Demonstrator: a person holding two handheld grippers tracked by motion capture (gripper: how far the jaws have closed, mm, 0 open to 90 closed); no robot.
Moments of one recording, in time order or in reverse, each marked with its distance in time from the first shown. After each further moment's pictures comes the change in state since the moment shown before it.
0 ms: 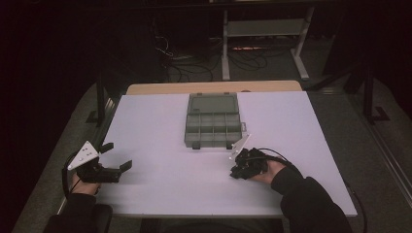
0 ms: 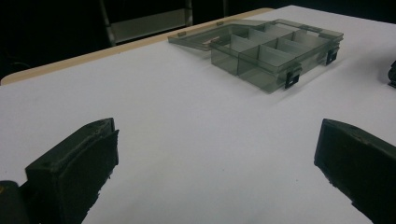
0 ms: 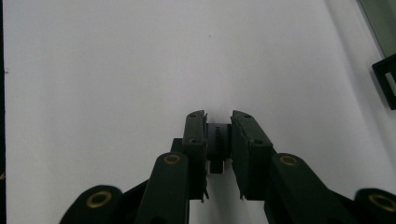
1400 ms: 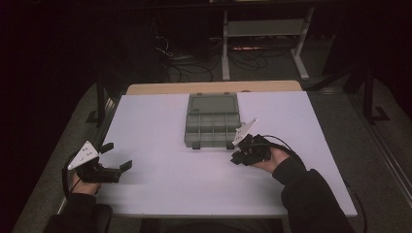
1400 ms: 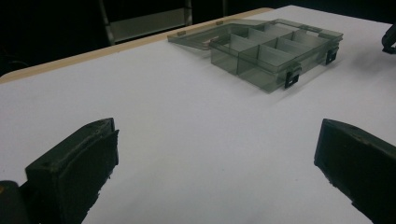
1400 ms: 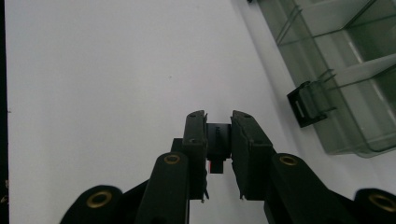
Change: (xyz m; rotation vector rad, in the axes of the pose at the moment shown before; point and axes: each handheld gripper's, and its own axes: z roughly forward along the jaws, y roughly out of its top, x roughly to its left) left arm 0.001 -0.001 0.000 0.000 -0.003 -0.006; right arm -0.018 0.014 -0.034 -0.081 -0.059 0.031
